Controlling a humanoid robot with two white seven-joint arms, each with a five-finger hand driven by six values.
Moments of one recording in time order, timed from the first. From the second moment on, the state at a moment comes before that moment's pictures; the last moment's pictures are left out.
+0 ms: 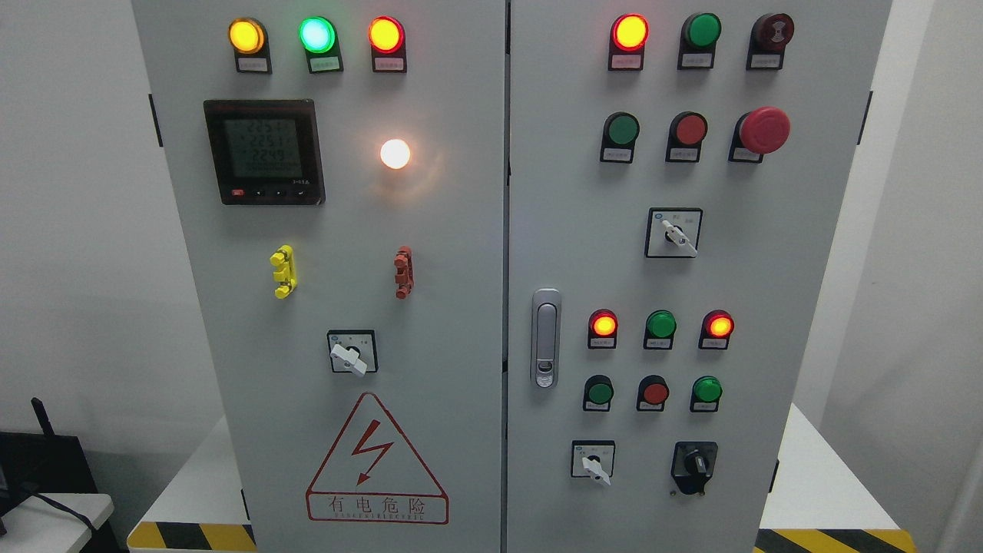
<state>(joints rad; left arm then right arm) 0.00 -0.09 0.08 0.06 0.00 -0.16 0.05 0.11 0.04 0.00 -0.14 0.08 0.01 -0.08</state>
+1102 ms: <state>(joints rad) 0.00 -0.09 0.08 0.06 0.00 -0.16 0.05 0.26 0.01 0.00 -0.30 0.08 -0.09 -0.08</state>
